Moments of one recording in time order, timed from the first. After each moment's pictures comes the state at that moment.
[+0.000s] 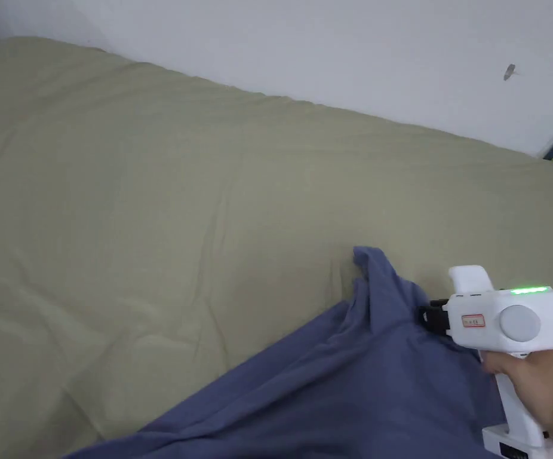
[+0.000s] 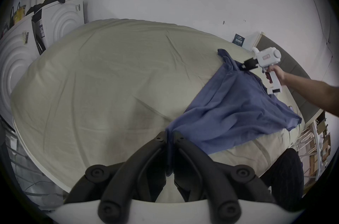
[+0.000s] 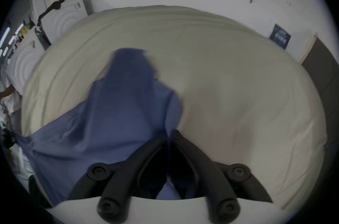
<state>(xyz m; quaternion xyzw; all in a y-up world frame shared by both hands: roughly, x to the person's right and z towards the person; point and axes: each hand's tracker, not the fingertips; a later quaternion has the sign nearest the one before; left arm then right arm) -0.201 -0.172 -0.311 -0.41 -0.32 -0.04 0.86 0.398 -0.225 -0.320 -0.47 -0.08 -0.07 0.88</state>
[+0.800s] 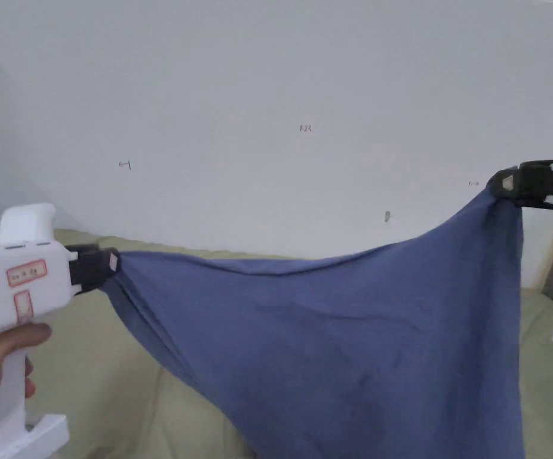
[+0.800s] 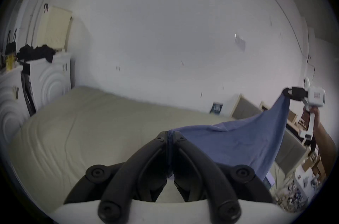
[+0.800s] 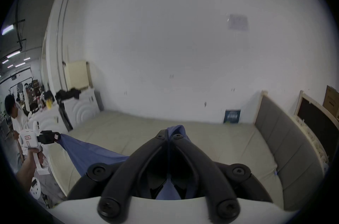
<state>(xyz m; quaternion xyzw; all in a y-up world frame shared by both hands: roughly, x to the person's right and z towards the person) -0.106 0.112 -0.404 -0.17 -0.37 0.09 0.91 0.391 0.237 -0.095 -0.11 -0.18 -0.05 0.97</state>
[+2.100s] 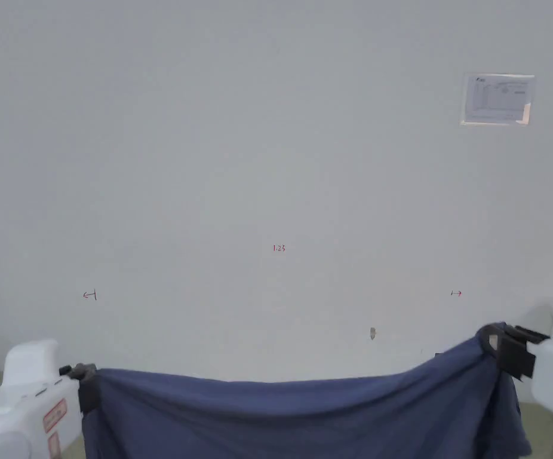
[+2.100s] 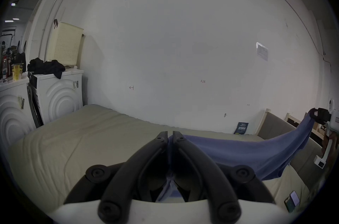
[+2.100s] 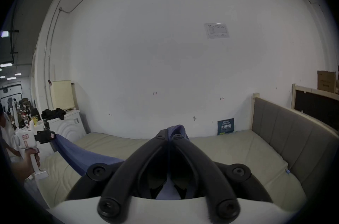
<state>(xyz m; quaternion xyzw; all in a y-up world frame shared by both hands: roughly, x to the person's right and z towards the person) -0.013 0.074 -0.472 -0.12 -0.28 0.07 0.95 0.448 0.126 -0.128 -0.02 -0.24 -0.08 0.97</state>
